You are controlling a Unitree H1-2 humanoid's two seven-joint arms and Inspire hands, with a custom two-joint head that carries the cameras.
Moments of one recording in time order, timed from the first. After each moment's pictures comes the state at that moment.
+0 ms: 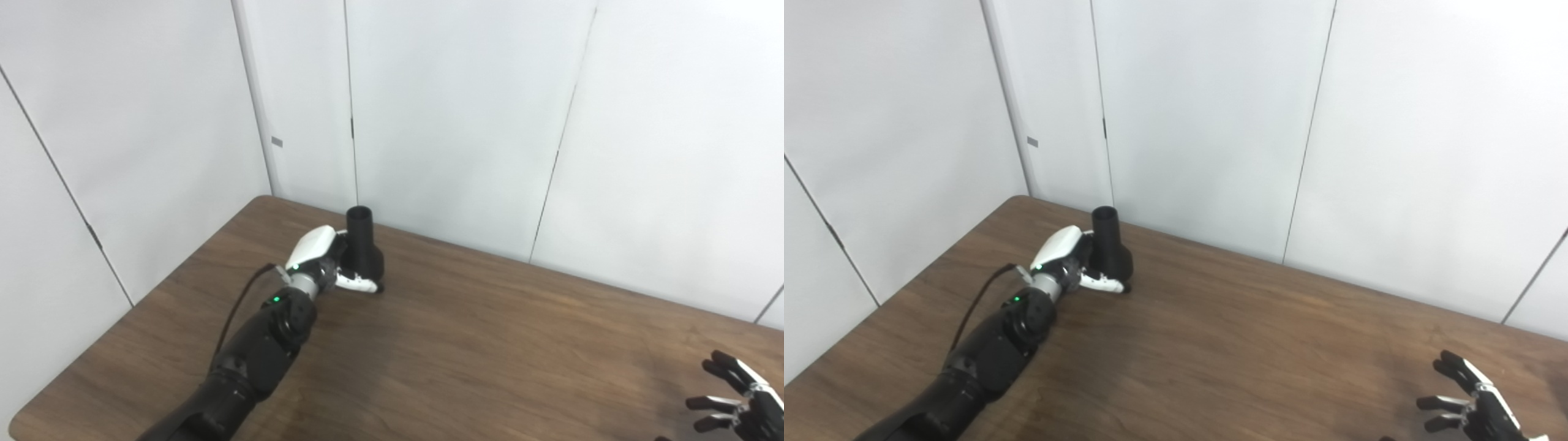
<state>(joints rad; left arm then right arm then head) -0.57 0.51 -0.23 0.58 0.60 0.15 0.12 -0.04 -0.13 -0.01 -0.10 -0.17 -0.16 -0.04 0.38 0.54</state>
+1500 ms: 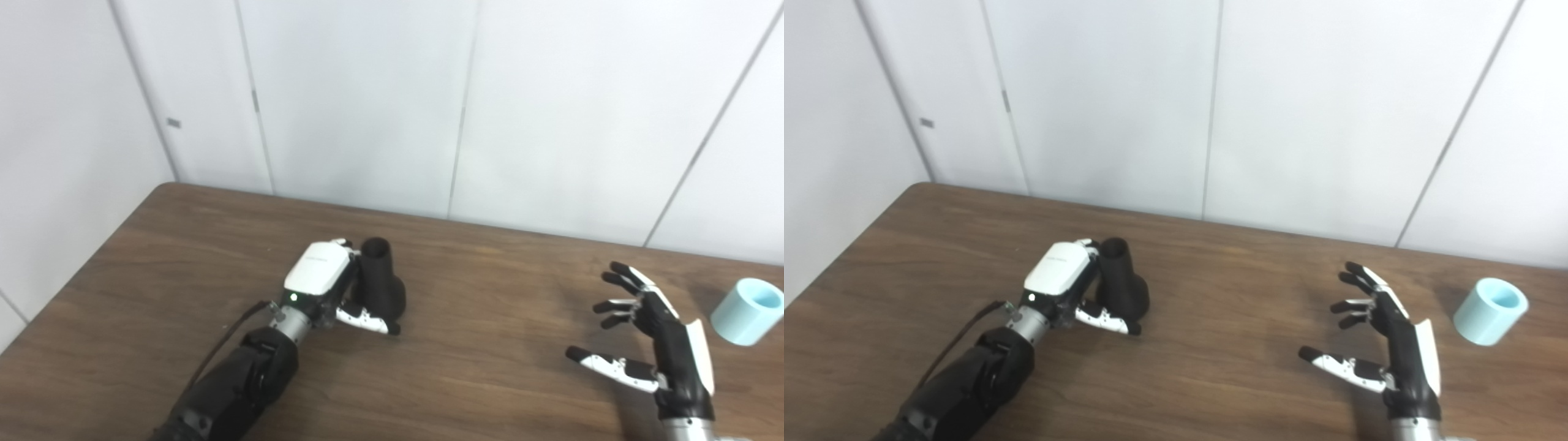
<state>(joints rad) -0.44 0.41 -0.50 0.38 0.74 -0.12 0.29 -0.15 -0.15 -0.01 0.15 -0.23 -0.41 -0.13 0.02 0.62</state>
